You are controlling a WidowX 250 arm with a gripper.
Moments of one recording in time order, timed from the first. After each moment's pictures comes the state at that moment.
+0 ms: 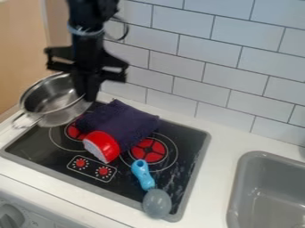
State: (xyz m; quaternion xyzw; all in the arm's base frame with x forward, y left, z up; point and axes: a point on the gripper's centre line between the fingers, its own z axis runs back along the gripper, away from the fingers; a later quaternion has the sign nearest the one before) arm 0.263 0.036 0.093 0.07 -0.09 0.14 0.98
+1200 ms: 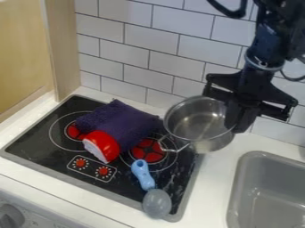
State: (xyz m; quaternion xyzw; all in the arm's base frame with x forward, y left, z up) arm 0.301 -0.137 0.075 0.07 -0.10 0.00 0.99
